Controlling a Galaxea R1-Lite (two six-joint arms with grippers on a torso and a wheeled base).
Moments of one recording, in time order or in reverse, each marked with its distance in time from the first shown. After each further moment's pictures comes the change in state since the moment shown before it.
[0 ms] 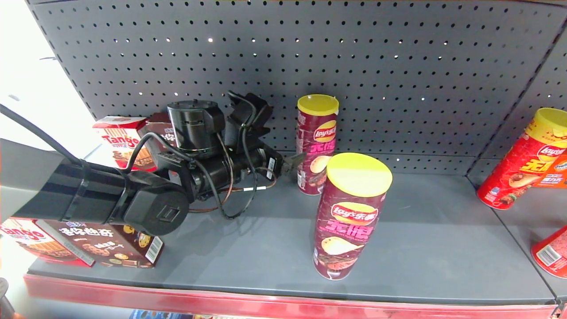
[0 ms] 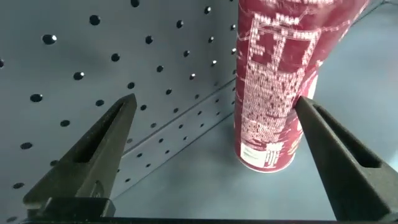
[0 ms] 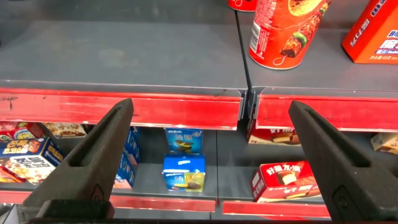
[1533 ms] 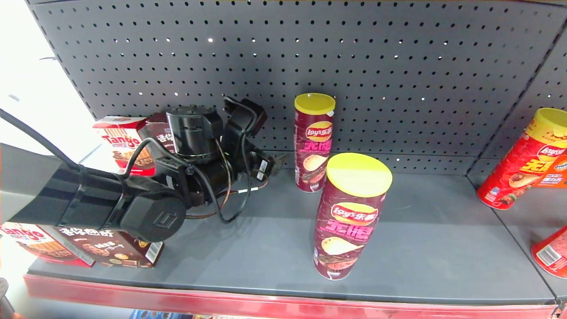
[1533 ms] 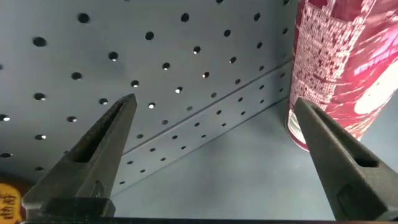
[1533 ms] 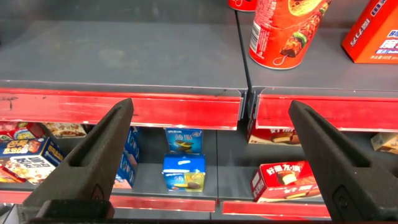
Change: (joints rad) left arm -0.001 -0.008 0.041 -0.014 0.245 0.097; right arm 0.000 0.000 0.000 0.000 0.000 0.000
